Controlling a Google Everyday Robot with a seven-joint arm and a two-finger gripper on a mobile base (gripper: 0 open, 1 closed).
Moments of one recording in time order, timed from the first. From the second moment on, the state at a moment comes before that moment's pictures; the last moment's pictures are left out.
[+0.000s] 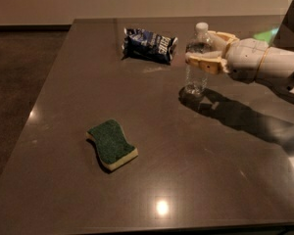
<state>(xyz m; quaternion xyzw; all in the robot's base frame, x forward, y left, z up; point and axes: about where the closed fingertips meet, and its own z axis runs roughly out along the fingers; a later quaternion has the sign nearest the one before) 0.617 -0.141 0.962 -0.43 0.58 0.20 0.67</state>
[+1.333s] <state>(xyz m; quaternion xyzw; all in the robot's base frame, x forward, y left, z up) 0.621 -0.152 0.955 -0.39 0.57 0.21 0.69</state>
